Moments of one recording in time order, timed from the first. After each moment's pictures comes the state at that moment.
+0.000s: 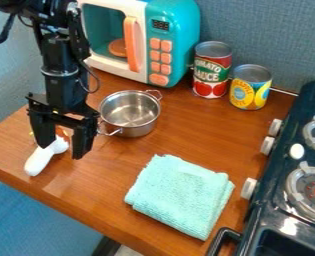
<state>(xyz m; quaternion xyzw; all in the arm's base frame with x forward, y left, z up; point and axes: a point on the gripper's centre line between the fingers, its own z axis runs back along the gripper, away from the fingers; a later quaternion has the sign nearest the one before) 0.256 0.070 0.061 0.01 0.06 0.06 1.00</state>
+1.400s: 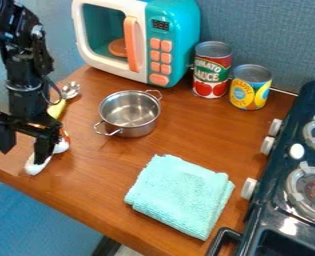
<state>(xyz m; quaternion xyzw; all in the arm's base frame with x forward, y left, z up) 0.241 0.130 0.035 0.07 0.06 0.12 0.99</state>
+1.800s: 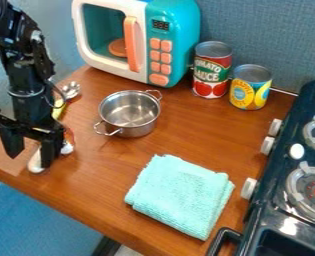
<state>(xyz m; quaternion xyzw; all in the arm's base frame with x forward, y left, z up) 0.245 0.122 0.028 0.04 0.04 0.10 0.99</state>
